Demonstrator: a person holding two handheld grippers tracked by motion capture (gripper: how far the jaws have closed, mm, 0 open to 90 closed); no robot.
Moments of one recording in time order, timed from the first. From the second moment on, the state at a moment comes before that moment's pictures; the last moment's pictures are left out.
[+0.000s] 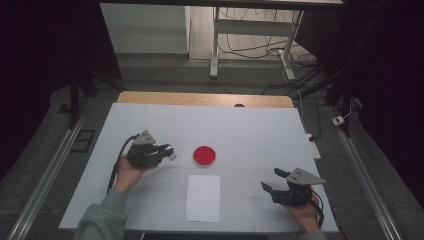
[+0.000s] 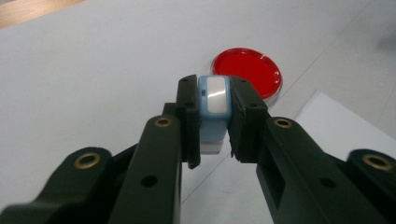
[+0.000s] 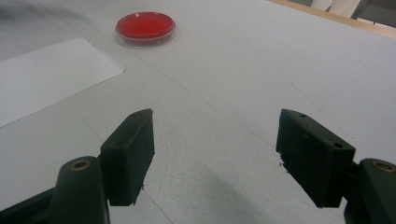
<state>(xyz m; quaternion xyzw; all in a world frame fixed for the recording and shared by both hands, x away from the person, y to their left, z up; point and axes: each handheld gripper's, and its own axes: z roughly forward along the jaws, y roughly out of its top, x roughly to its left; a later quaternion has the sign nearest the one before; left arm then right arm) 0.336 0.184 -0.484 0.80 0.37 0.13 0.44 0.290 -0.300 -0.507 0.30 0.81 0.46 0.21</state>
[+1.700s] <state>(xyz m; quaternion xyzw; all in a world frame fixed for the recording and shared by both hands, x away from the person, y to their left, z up) 0.315 0.155 -0.456 0.80 0.33 0.10 0.49 0.289 -0.299 -0.508 0.30 0.81 0.46 0.22</state>
